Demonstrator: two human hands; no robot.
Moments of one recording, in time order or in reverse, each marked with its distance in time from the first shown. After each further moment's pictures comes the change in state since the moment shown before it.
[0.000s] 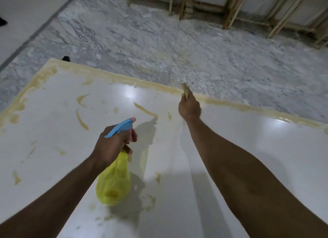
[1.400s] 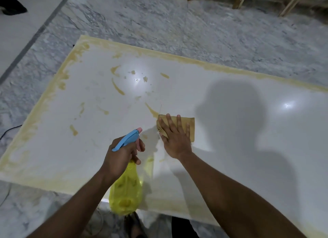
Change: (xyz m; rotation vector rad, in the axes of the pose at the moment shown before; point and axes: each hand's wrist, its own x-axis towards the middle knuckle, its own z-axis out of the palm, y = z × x) left_hand -0.160 -0.079 -0.088 -0.067 -0.041 -0.117; right_hand -0.285 0.054 0.100 -0.606 -0.407 -0.406
